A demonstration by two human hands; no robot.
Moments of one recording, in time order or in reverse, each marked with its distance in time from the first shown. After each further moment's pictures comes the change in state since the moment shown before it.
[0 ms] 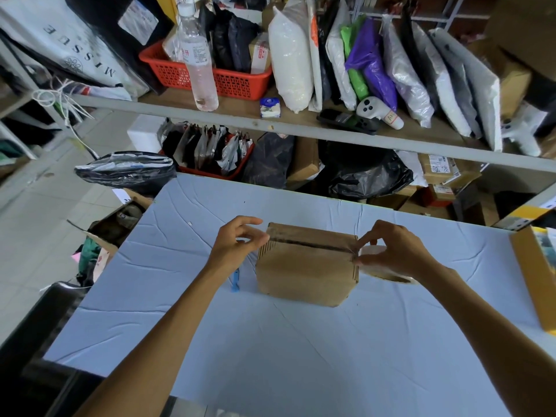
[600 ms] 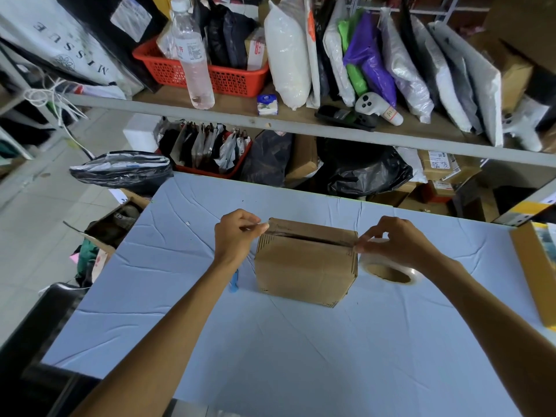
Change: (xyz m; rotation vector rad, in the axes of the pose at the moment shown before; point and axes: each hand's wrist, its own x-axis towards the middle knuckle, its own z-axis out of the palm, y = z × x) left_hand 0.025 -0.002 0.014 0.174 0.261 0.053; right_hand 0.006 -0.004 -0.012 0.109 -0.036 0.108
